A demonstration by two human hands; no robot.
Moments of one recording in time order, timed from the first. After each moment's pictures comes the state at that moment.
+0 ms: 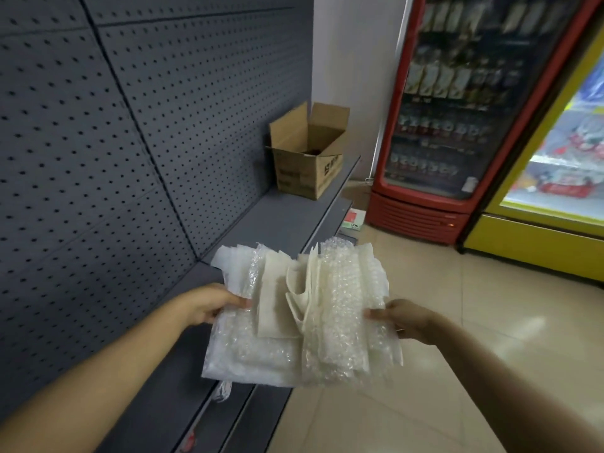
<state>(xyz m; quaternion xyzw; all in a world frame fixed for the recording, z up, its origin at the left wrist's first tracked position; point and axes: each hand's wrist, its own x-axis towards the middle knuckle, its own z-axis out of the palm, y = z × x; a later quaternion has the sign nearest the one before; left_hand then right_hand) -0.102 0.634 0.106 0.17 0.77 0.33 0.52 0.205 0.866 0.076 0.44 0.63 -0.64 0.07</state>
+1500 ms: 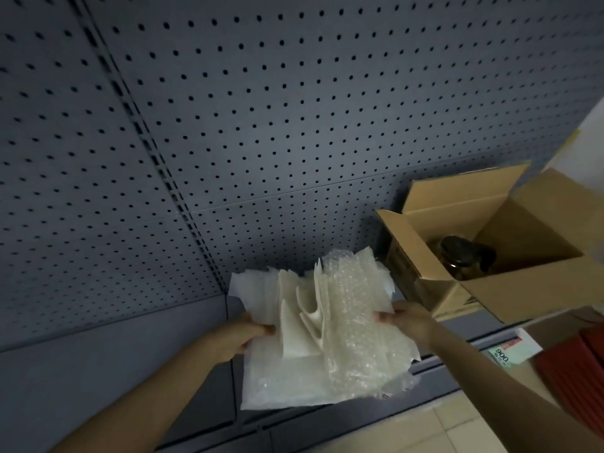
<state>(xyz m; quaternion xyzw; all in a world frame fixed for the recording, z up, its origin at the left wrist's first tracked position) -0.235 0.843 0.022 -0.15 0.71 0.58 0.38 -0.233 1.186 0.032 0.19 0.84 -0.45 0.25</state>
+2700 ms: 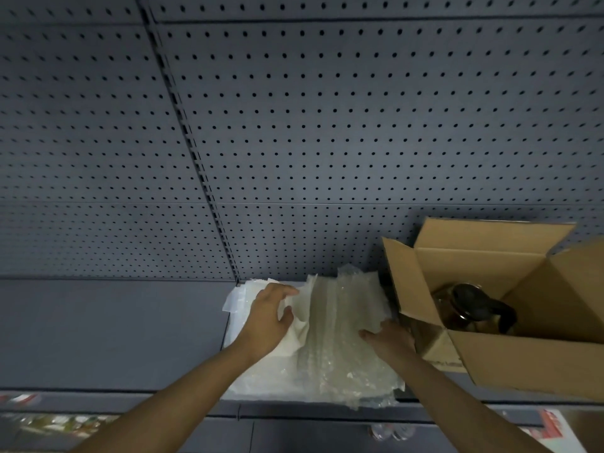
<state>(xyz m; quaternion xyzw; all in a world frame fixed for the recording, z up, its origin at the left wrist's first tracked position) -0.201 0.952 0.061 -0.01 0.91 0.39 -0.12 -0.255 1.191 0.047 0.11 0.92 -0.26 0.27</state>
